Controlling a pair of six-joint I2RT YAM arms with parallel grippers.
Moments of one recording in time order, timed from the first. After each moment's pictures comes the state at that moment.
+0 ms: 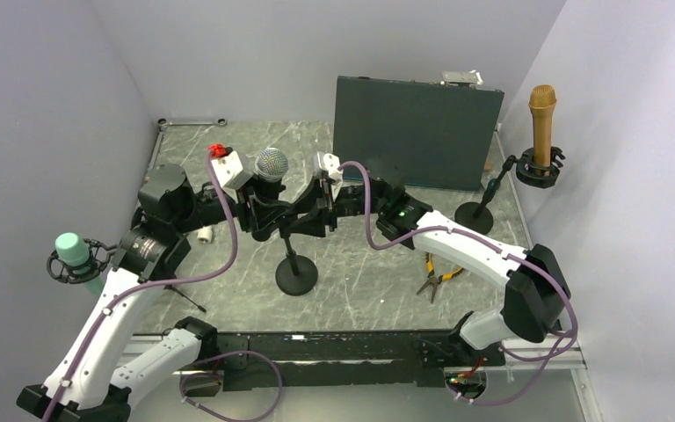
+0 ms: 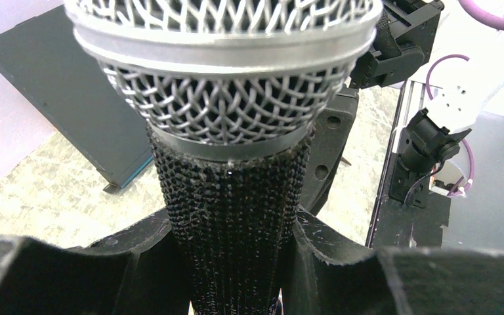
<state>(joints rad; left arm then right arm) -0.41 0.85 1.10 -0.32 0.73 0.04 0.80 1.45 1.09 0.37 -0.90 0.05</state>
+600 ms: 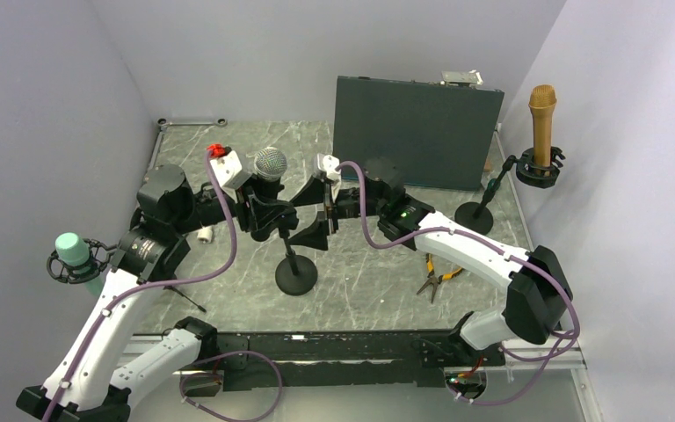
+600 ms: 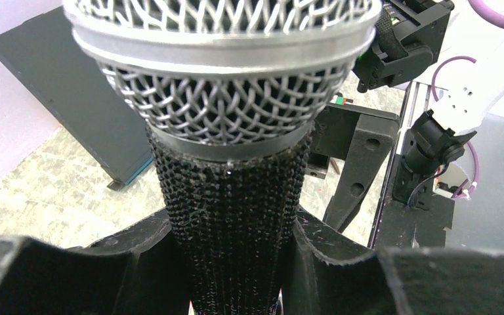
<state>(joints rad) -0.41 0.85 1.11 -0.33 0.71 0.04 0.80 1.44 1.08 0.29 -0.85 0.03</state>
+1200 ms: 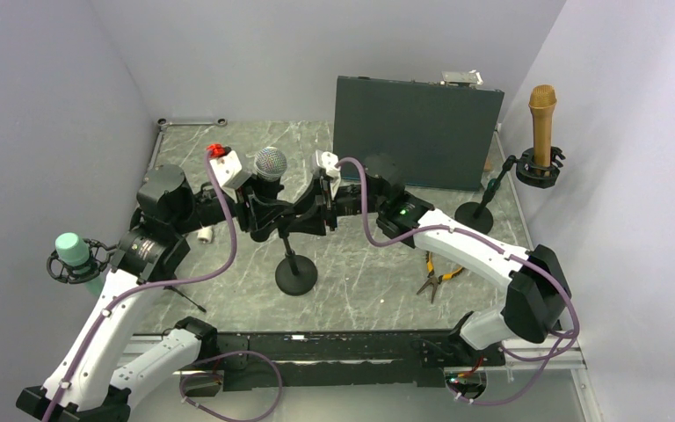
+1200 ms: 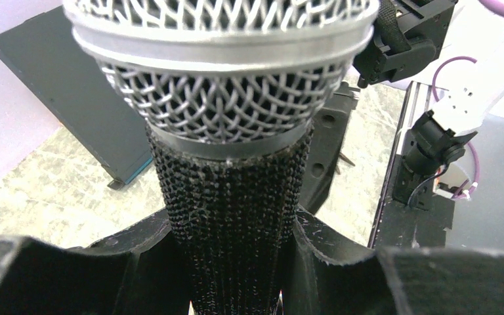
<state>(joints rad) -0.41 0.85 1.11 -0.33 0.71 0.04 0.81 1.44 1.12 0.28 -0.87 0.05</state>
